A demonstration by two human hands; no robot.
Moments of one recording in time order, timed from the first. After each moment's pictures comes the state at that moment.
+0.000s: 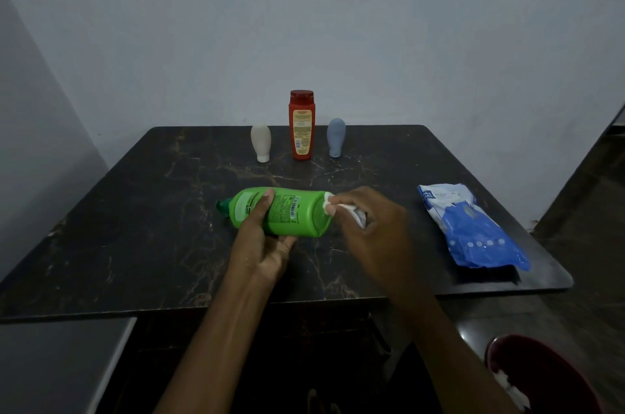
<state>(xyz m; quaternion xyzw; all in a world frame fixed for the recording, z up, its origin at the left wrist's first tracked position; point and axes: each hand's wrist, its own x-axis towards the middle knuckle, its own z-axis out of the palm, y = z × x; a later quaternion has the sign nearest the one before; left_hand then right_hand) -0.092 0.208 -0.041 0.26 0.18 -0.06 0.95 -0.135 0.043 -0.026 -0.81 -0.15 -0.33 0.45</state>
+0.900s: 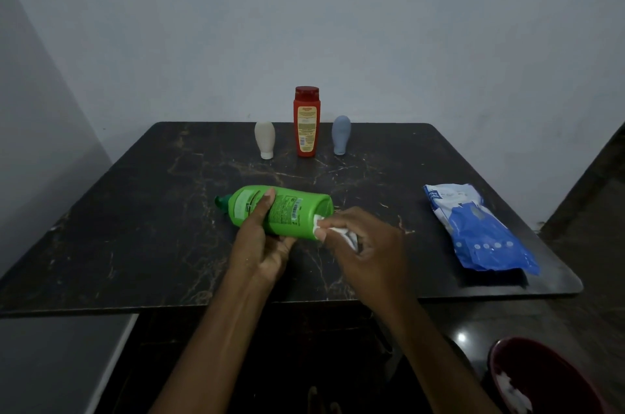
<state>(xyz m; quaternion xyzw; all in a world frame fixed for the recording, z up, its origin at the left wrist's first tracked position) -0.088 0.212 -0.048 0.28 0.18 -0.06 0.94 -0.149 0.058 -0.046 -0.79 -0.16 -0.28 0.52</state>
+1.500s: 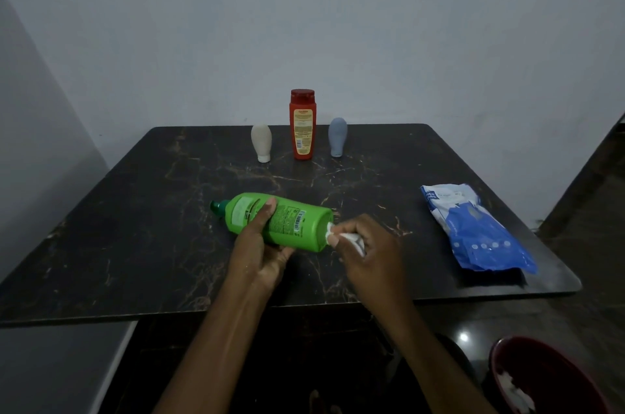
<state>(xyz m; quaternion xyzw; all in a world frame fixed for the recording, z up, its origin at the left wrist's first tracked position) -0.086 0.214 -0.060 0.32 0.20 -0.07 0.92 -0.143 0.051 -0.067 -0.79 -0.07 -0.25 0.56</state>
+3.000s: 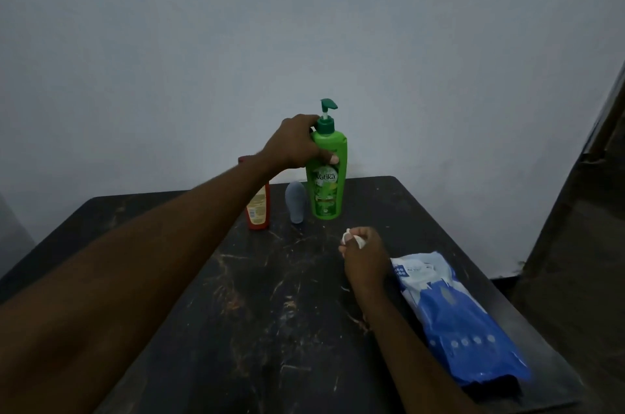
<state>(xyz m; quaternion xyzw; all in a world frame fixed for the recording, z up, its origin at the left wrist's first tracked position) 0.162 0.074 0.104 0.89 -0.28 0.10 0.34 0.061 -0.046 -0.097 -0.71 0.24 -0.24 0.62</state>
